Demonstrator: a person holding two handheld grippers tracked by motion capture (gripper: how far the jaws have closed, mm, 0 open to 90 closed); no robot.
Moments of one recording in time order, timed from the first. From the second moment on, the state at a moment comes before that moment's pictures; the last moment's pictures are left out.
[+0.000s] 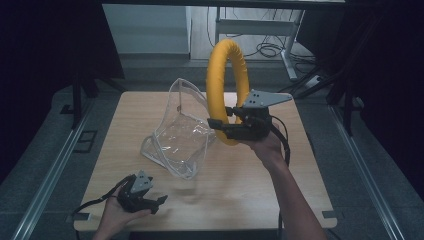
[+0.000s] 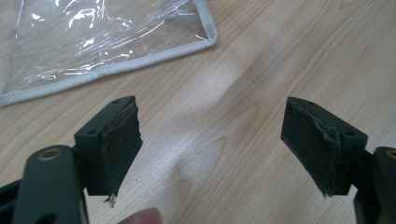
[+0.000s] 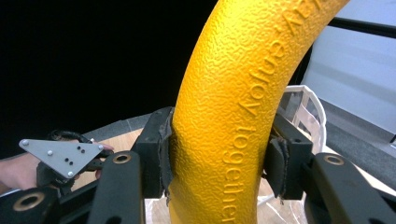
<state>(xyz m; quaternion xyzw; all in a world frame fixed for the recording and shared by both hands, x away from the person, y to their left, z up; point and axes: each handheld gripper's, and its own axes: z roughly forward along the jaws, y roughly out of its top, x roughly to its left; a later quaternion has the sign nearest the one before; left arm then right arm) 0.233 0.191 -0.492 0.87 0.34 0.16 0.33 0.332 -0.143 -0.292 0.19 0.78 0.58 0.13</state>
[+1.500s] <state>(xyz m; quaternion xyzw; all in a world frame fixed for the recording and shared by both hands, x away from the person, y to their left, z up) 0.233 0.192 -0.492 0.87 0.34 0.16 0.33 0.327 -0.095 -0.265 0.14 0.77 0.61 0.12</state>
